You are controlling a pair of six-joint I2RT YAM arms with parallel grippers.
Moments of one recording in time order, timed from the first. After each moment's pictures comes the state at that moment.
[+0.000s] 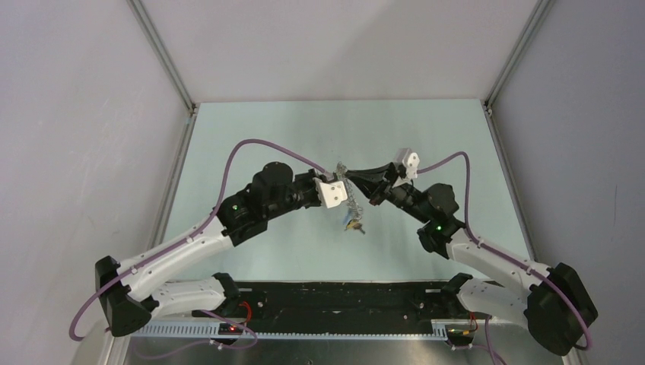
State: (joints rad) left arm -0.91 1.06 0.98 -0.19 0.05 0.68; right arm 0.68 1.06 0.57 0.82 -0.37 0.16
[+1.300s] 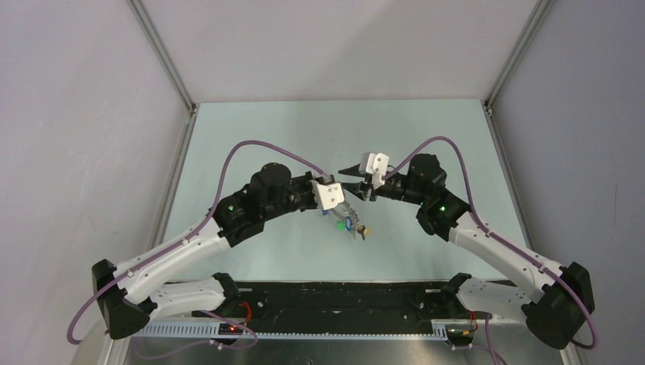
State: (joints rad) left arm -0.91 1.05 0.99 -0.27 0.07 0.67; right arm 0.69 1.06 0.84 0.24 -0.58 -0.35
